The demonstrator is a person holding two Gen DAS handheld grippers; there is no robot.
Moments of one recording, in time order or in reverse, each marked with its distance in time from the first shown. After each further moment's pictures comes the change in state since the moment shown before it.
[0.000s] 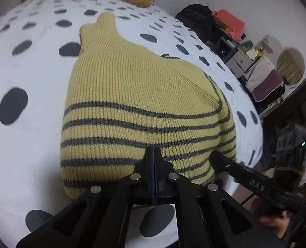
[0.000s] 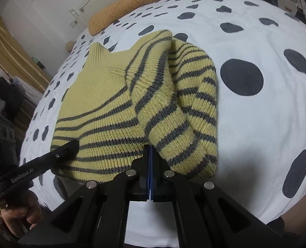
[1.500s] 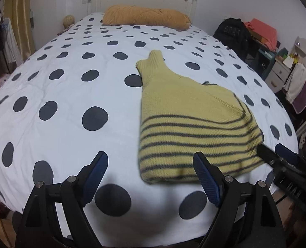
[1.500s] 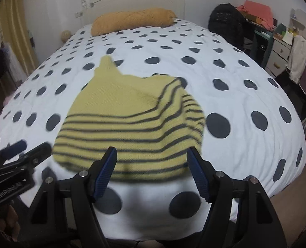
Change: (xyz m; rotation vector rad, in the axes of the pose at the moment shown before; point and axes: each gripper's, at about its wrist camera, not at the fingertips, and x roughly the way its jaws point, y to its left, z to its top) left arm -0.089 -0.005 -0.001 -0.049 -0.135 0.348; right arm -0.067 0.068 0.004 -0.221 -0.139 -0.265
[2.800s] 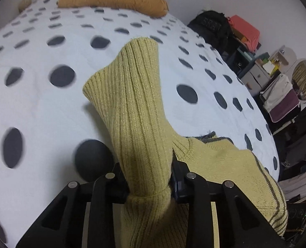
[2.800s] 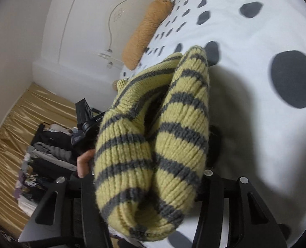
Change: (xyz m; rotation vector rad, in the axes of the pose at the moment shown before) left arm 0.187 0.018 0.195 0.043 0.115 -0.275; right arm 0.112 -0.055 0.004 0.612 -0.003 0.793
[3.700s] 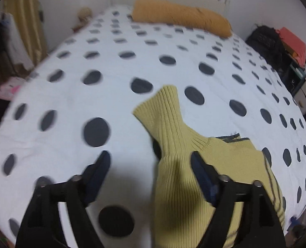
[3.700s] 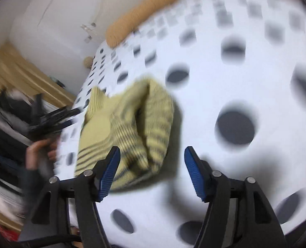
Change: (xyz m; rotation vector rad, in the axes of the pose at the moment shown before) left arm -0.142 0.126 -0.014 -0.086 -0.102 0.417; right arm 0.054 0.119 -0.046 -0.309 0.037 -0.387
